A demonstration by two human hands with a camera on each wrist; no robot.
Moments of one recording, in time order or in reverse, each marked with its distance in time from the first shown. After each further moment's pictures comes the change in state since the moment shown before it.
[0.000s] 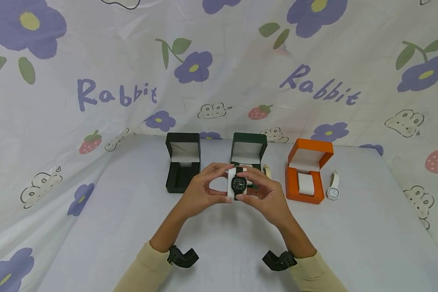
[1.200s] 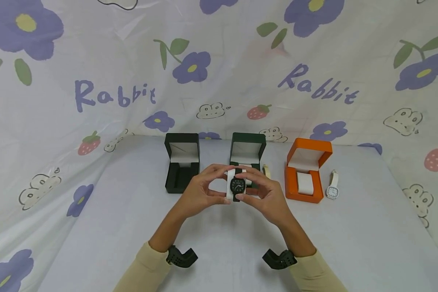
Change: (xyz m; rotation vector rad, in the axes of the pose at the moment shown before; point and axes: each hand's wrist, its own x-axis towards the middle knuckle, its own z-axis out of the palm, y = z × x) left_hand 0.000 -0.005 -0.001 0.000 -0.038 0.012; right_hand 0.000 0.000 -0.002 -0.045 -0.015 -0.009
